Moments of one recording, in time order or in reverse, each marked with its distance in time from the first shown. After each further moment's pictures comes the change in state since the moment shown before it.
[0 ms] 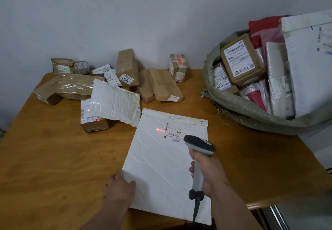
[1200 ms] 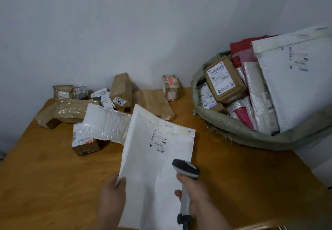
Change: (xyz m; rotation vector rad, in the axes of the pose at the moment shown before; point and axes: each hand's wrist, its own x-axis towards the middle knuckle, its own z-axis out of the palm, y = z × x) left_hand -0.050 0.068 -0.026 -0.498 0.189 0.185; right_hand 0.015 0.001 -0.014 0.066 -0.044 0.221
